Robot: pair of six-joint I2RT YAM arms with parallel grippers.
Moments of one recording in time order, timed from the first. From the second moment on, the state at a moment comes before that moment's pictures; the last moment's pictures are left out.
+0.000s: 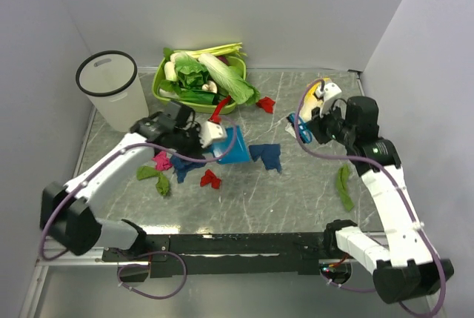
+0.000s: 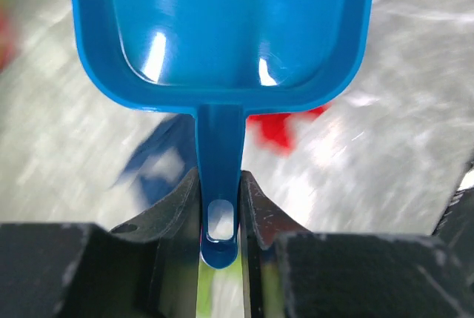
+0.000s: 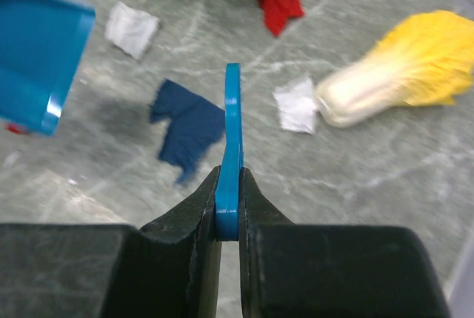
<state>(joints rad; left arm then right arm) -0.56 1.37 1.13 -0.76 0.36 0.67 0.15 0.93 1.08 -0.65 -0.30 -0.27</state>
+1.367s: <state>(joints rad) 0.18 0.73 1.35 -1.07 -0.28 0.30 0.91 2.31 1.96 -0.32 -0.46 0.63</state>
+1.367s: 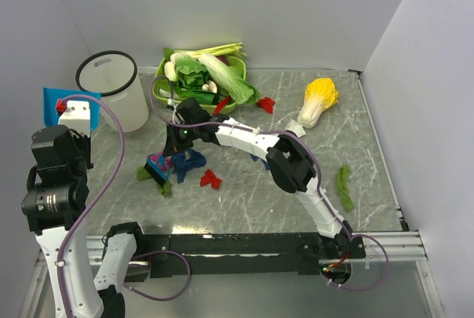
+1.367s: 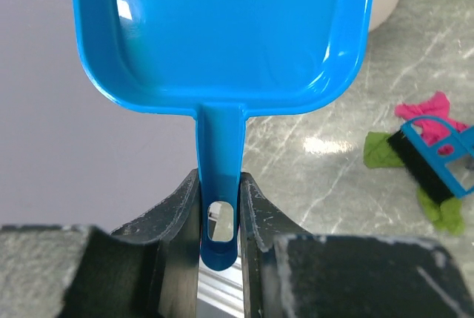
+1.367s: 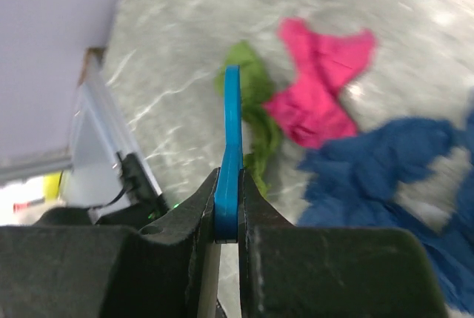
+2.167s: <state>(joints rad) 0.18 0.74 1.21 -1.11 0.23 0.58 0.63 1.66 1.15 -0.44 -0.22 0.40</state>
